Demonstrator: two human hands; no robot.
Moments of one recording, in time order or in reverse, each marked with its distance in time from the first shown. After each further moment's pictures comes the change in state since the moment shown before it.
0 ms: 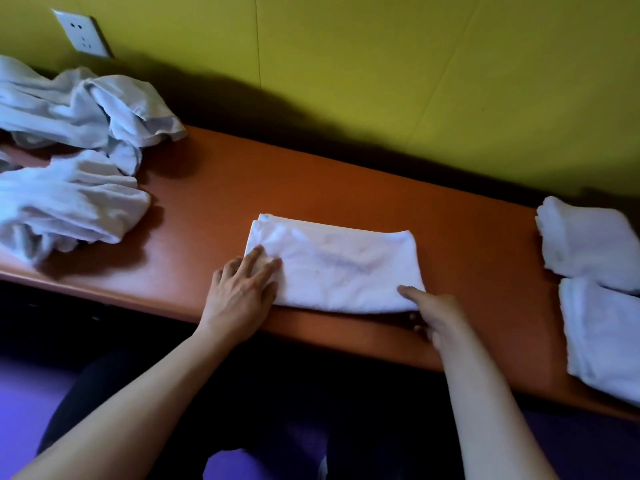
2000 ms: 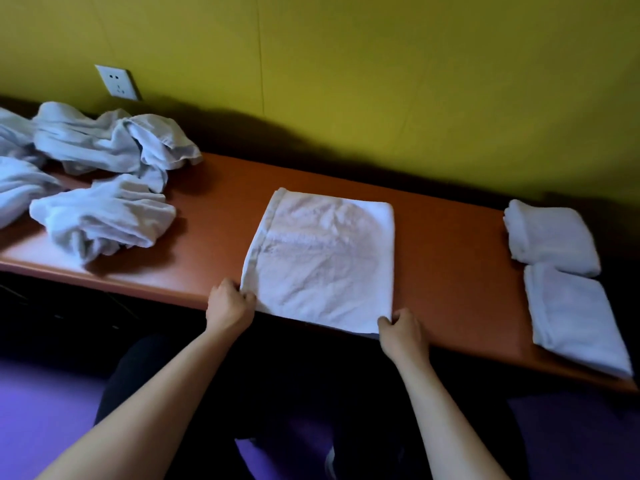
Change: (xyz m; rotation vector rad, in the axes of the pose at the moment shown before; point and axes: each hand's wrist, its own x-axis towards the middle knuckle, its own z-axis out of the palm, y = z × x) left_hand -0.046 0.000 -0.025 -0.516 0.038 -0.557; right_hand -0.072 0.065 0.009 -0.551 0.141 -0.329
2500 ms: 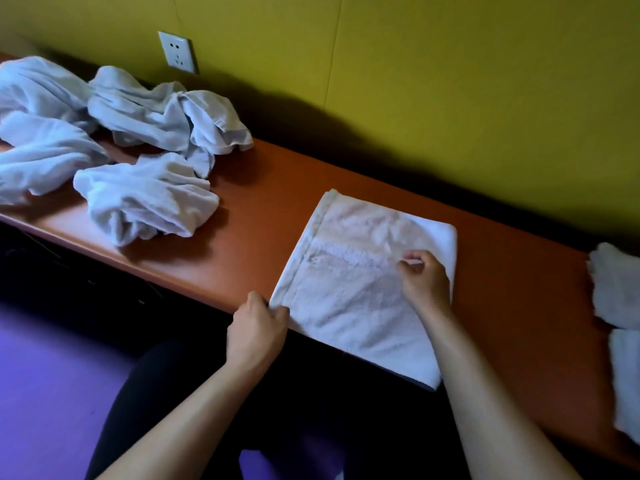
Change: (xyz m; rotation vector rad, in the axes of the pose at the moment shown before) left_hand 0.000 -0.012 -0.005 -0.001 0.050 -0.098; right_hand 0.086 -0.131 0.022 0.234 -0.015 -0.287
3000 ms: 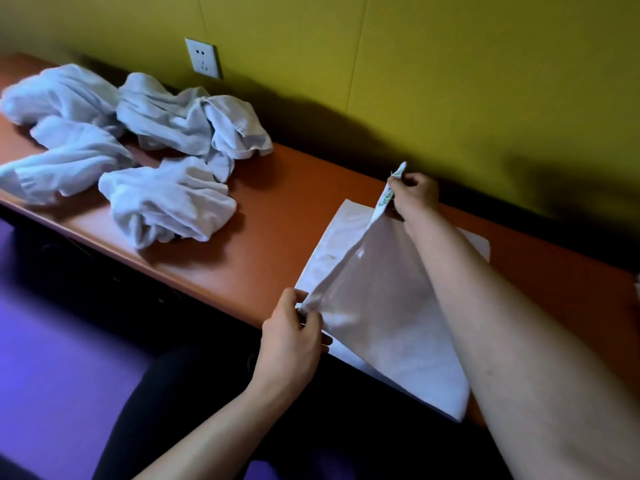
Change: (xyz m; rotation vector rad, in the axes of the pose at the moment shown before) left_hand -0.044 0.049 -0.023 -0.595 -0.102 0.057; right_hand 0.105 -0.127 0.045 0.365 0.009 -0.024
